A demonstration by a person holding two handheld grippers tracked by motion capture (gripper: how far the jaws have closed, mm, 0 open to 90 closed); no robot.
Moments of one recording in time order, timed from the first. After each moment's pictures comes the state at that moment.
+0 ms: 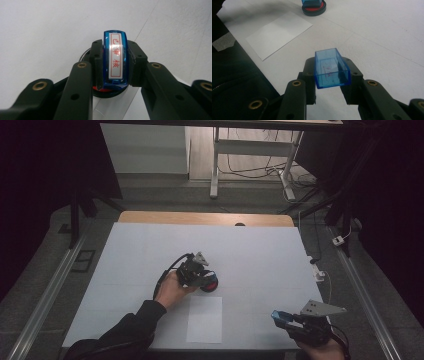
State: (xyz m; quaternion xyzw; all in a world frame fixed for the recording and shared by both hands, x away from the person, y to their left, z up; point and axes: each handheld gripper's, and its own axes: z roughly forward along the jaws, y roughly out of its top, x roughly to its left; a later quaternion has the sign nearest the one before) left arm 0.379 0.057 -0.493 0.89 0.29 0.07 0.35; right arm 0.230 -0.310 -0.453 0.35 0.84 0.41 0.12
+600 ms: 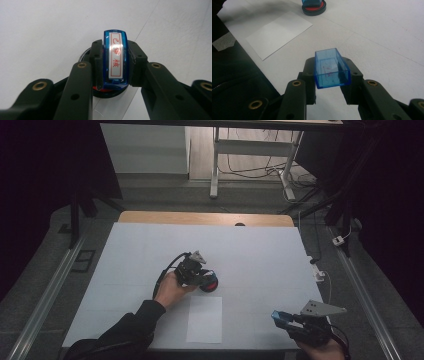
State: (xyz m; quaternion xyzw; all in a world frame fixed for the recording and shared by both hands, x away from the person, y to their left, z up) left arm 0.379 0.060 -0.495 0.88 0.29 0.06 0.36; right arm 0.230 -0.310 -0.453 0.35 0.83 0.41 0.12
